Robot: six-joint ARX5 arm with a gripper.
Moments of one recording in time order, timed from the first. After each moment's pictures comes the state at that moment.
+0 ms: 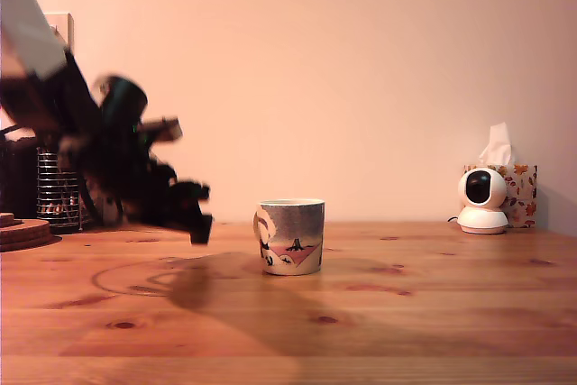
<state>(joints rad) -0.26 2.06 1.26 0.18 0.29 0.13</state>
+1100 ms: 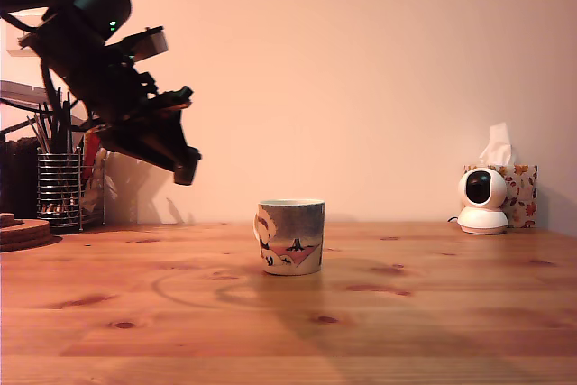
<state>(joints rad) -0.29 1.78 1.26 -0.23 0.29 0.13</state>
